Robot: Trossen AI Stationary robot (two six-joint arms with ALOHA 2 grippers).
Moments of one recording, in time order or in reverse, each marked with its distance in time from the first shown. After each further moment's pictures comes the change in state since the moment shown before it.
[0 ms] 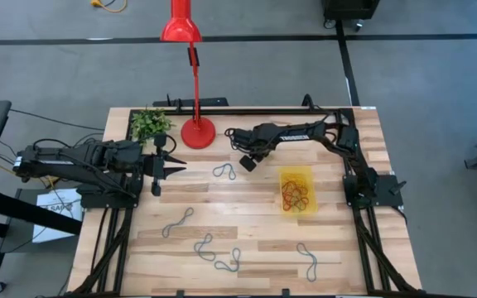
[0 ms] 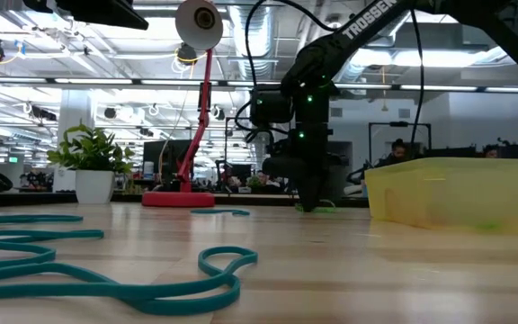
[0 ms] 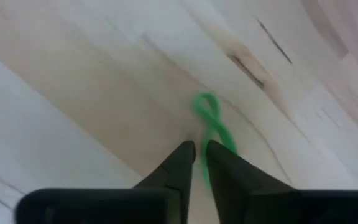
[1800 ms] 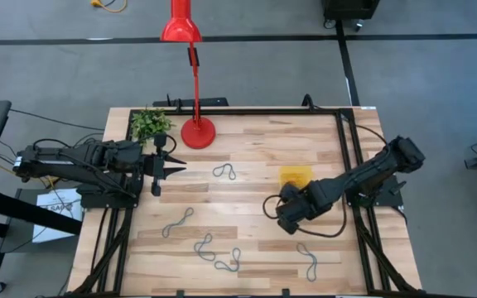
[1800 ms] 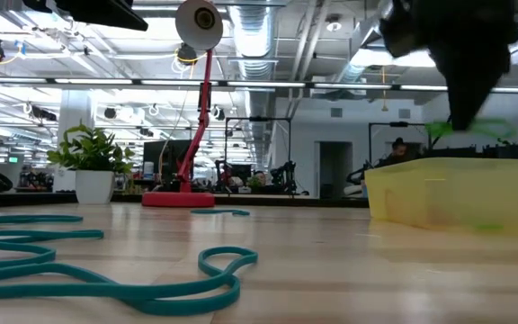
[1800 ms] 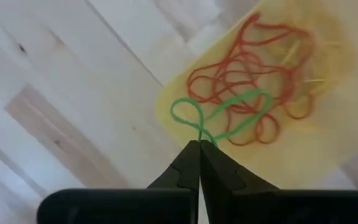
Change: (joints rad) left arm 0.000 0.000 0.000 -0.006 0.000 -0.019; right arm 0.699 -0.549 -0.301 -0.283 -0.021 0.649
